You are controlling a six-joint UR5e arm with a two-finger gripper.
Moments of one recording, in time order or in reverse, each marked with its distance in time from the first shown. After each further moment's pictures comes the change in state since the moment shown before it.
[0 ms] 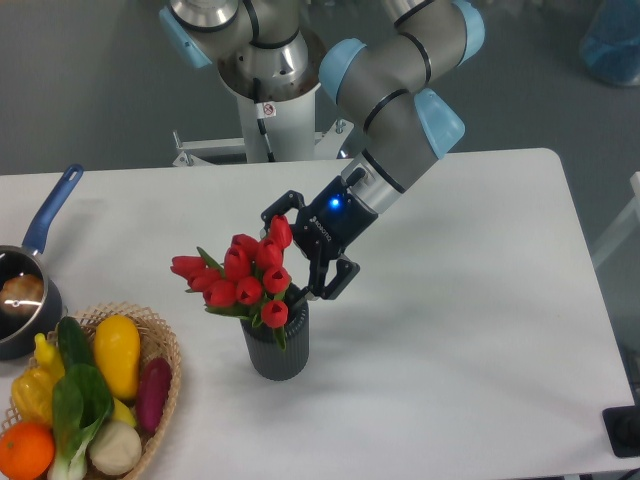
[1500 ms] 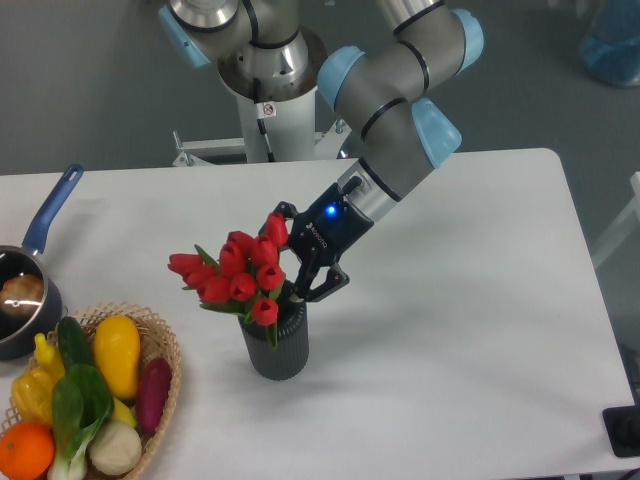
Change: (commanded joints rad) arm 0.000 -0.017 0.009 -0.002 0.000 -0.008
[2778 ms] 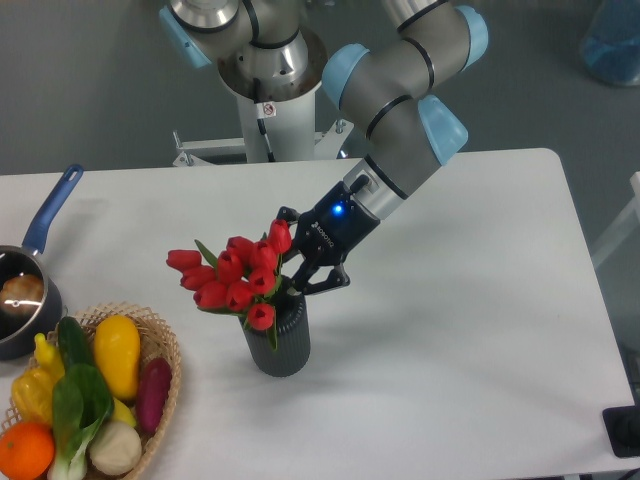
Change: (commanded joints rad) arm 0.005 -0.002 0.020 -0.008 -0.008 -0.046
